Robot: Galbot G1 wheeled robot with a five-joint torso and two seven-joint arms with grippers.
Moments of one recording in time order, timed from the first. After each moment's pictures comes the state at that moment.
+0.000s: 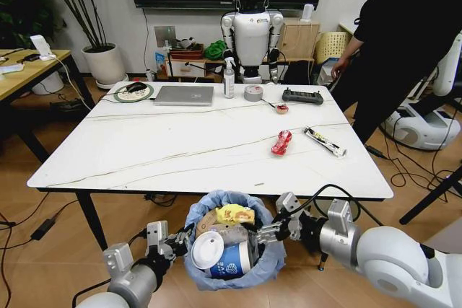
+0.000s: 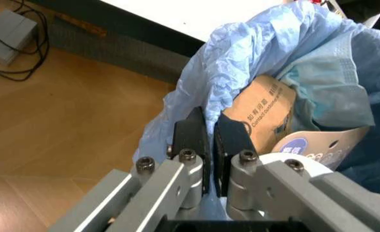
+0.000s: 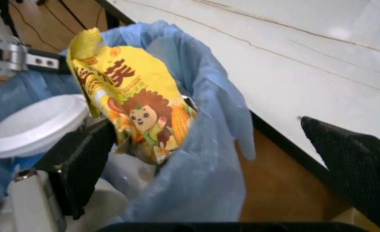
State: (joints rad) left arm 1.71 -0.94 -0.37 -2.39 -1.04 0.35 -0.42; right arm -0.94 0.36 -0.20 2.31 0.95 -0.31 0.08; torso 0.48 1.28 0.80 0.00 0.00
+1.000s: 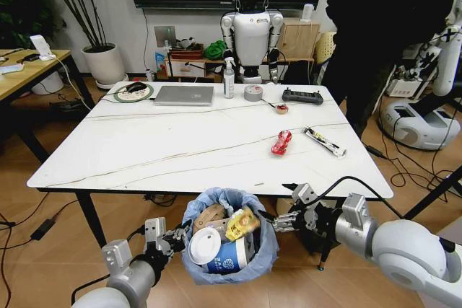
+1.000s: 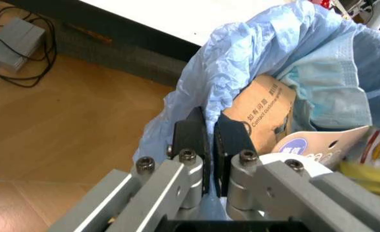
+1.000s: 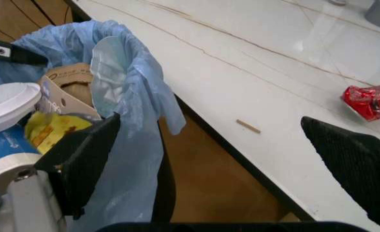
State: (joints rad) left arm 1.70 -0.94 -0.38 -2.38 -1.04 0.35 -0.42; right arm -0.99 0.26 -0.11 2.31 0.93 -0.25 0.10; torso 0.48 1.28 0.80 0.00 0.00
